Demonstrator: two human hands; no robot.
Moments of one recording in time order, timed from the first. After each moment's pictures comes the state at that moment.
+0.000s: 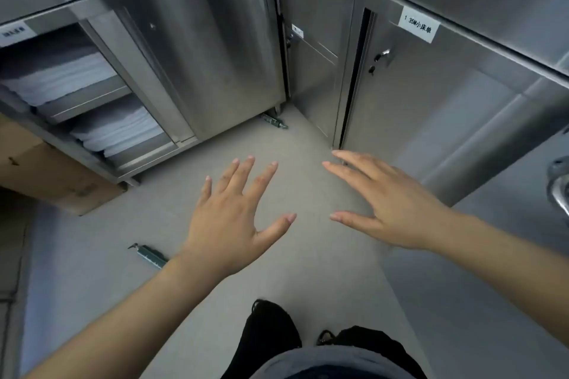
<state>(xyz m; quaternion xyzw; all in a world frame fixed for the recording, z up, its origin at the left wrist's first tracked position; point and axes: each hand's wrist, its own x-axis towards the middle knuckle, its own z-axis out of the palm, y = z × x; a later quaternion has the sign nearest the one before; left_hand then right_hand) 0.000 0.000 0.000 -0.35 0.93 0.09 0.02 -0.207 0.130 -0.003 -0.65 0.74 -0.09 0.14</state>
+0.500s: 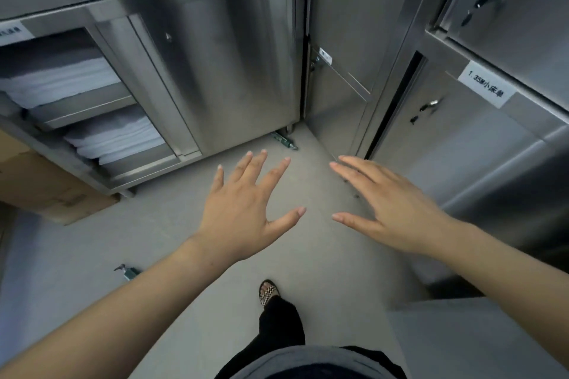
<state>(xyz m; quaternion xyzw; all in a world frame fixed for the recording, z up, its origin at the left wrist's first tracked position) -0.066 -0.178 -0.016 -0.35 0.94 0.07 -0.01 -0.268 -0.050 -0.013 -0.66 0.74 -0.08 0.12</state>
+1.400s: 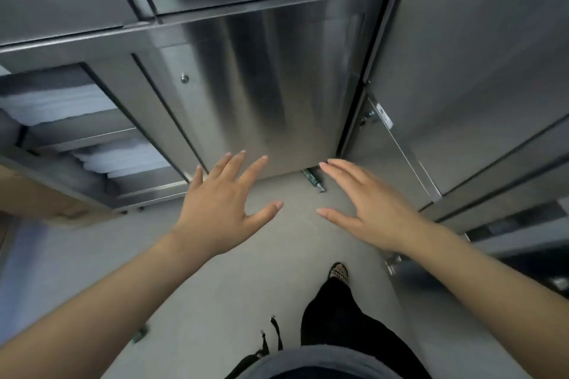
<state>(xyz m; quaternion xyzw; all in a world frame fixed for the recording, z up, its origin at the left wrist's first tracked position) -0.204 -0.500 -0.038 -0.46 0.88 0.07 0.02 -0.433 -0.411 -0.051 -0.70 0.68 -0.12 0.20</state>
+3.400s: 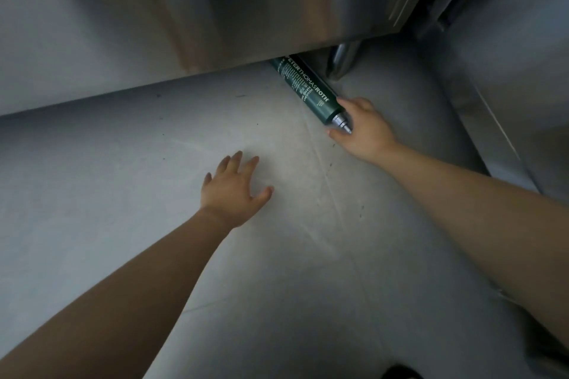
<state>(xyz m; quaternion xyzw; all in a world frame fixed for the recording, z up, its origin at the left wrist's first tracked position) -0.387 -0.767 -0.972 -0.50 0.83 0.21 0.12 -0.655 -0.749 -0.947 -0.54 0.80 -0.14 0.23</state>
